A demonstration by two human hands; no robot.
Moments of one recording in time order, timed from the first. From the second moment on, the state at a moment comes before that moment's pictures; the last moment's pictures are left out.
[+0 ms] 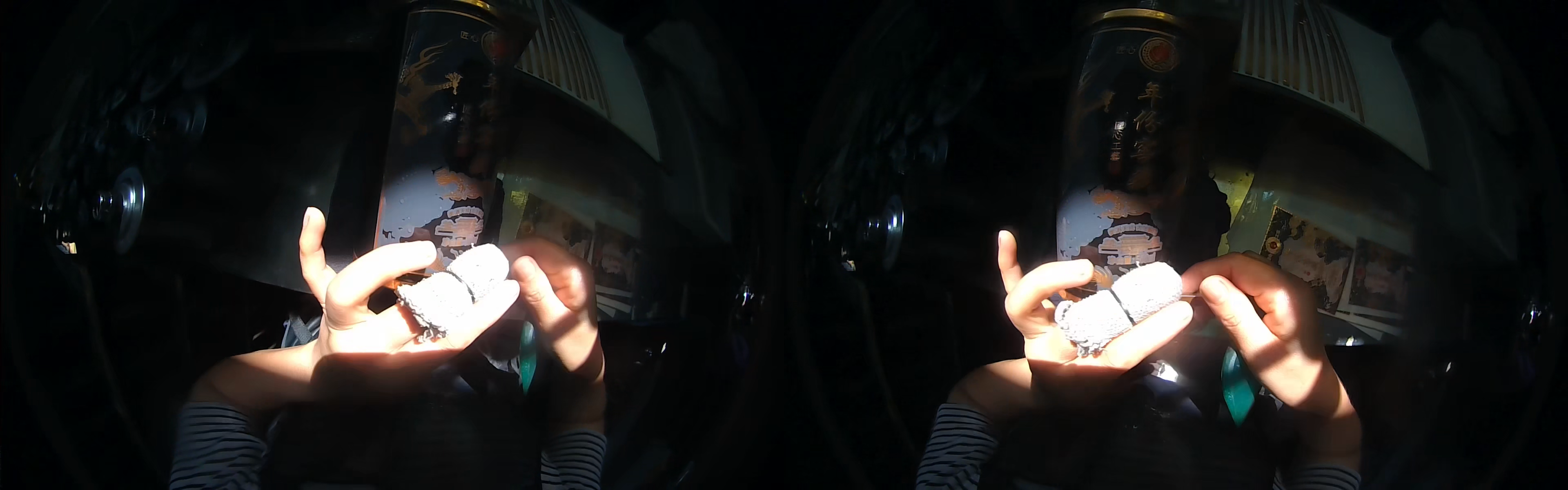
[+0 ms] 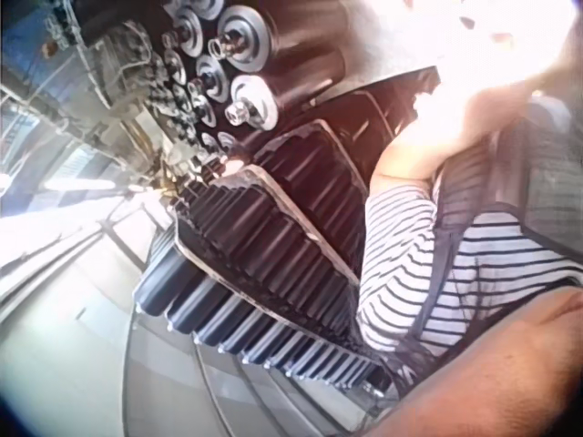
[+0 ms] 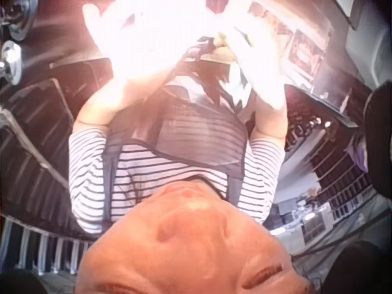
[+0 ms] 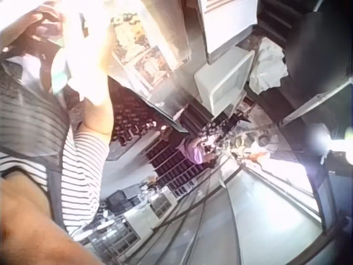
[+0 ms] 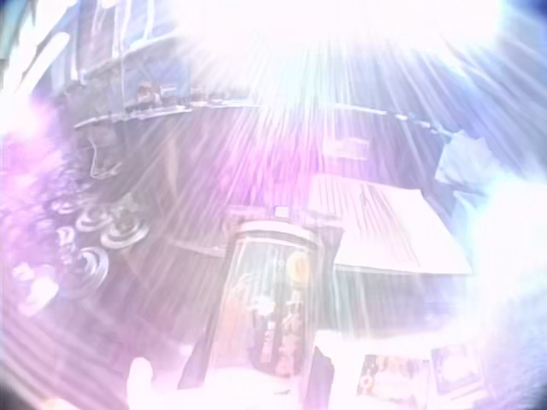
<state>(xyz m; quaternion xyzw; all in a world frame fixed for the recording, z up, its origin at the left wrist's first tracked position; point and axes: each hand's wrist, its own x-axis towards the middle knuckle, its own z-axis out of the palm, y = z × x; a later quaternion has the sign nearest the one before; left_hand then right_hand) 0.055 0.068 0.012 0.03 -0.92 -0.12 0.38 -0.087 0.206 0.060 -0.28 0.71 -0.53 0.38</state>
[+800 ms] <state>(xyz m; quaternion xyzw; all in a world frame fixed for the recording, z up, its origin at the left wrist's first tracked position) 0.039 0.058 0.032 0.08 -0.93 -0.14 0.34 -0.092 0.199 0.065 -0.27 0.67 -0.53 0.44</state>
